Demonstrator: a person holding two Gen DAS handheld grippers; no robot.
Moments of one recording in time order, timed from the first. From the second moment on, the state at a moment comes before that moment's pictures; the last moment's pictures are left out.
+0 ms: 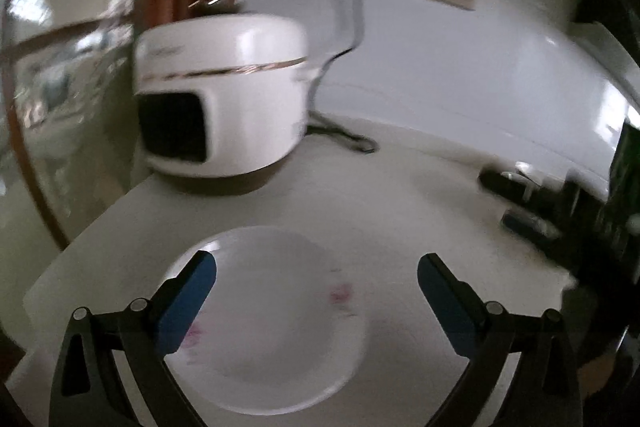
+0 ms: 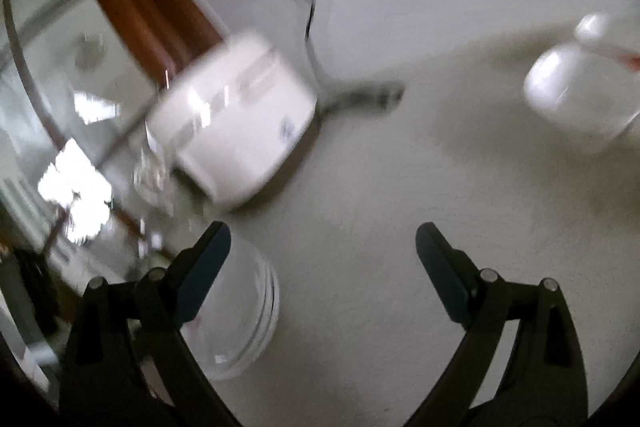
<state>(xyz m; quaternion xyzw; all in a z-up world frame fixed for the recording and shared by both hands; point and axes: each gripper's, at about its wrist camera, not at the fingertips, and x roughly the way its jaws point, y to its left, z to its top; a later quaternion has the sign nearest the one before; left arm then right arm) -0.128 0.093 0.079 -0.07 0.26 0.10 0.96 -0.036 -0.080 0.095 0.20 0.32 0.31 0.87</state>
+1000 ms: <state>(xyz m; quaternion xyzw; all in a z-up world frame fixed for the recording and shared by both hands) 0.050 -0.119 0.019 -0.20 0.45 -0.11 0.87 0.000 -0.342 0.073 0.21 0.40 0.07 0.89</state>
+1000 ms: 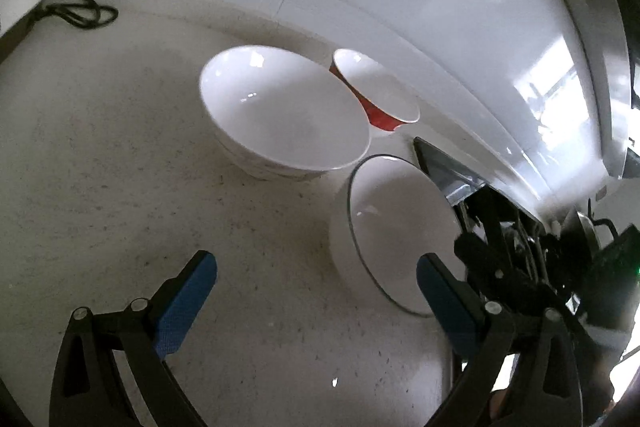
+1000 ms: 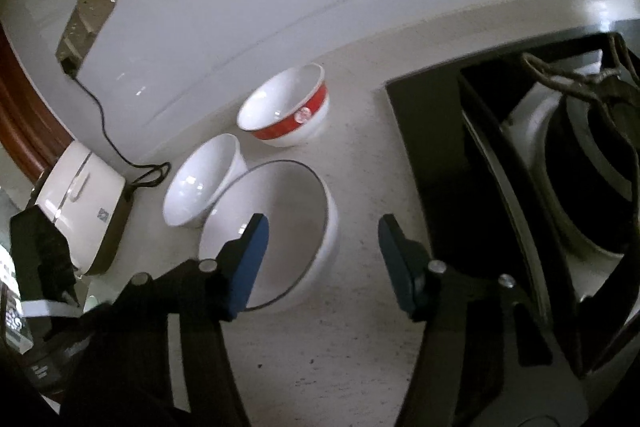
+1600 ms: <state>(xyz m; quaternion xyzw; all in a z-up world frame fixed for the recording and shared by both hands) 0.072 -0.130 0.011 -0.19 0.43 -0.11 0.88 0.014 -0.329 0.048 0.23 0.41 0.07 0.88</state>
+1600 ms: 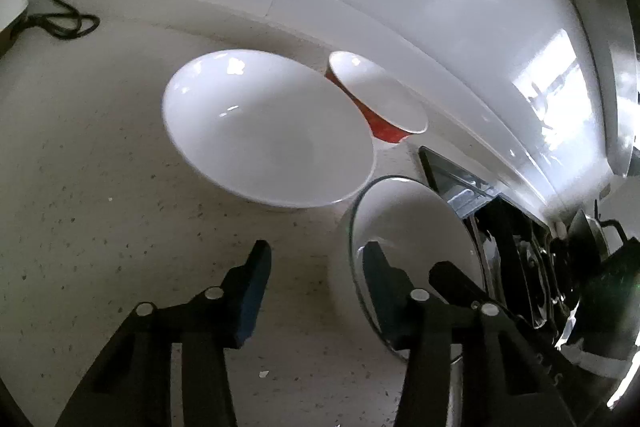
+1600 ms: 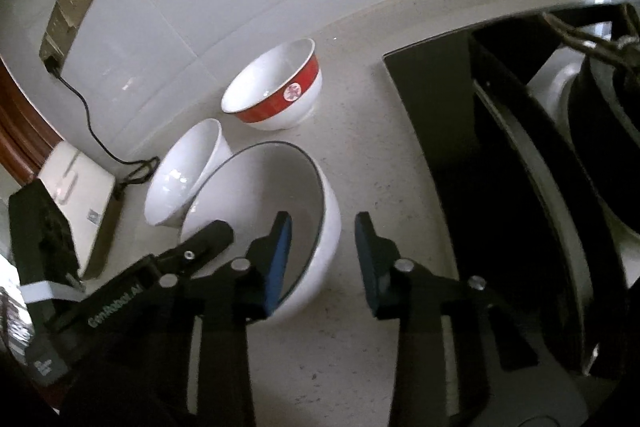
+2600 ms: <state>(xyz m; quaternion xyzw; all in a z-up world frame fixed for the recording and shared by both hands) 0.038 -0.089 0.023 -0.17 0.39 -0.06 0.91 0.000 -0.274 0.052 0.18 0.43 0.18 0.87</state>
